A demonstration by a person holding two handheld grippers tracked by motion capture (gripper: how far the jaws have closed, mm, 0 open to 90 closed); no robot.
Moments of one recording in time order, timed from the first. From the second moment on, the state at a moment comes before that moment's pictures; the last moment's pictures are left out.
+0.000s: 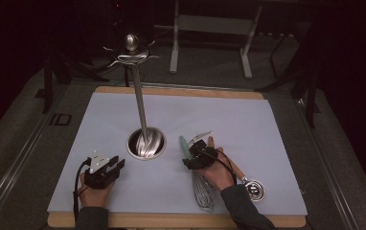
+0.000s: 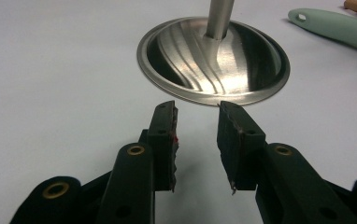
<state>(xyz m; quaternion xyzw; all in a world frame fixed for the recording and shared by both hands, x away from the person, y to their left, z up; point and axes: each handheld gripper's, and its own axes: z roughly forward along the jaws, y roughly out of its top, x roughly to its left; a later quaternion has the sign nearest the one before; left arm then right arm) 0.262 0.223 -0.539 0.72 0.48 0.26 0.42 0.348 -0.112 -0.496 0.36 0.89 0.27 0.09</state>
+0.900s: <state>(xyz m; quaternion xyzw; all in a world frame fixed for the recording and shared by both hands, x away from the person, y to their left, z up) 0.261 0.223 -0.539 0.72 0.48 0.26 0.42 0.355 -0.094 -0.506 0.37 0.89 0.26 0.03</state>
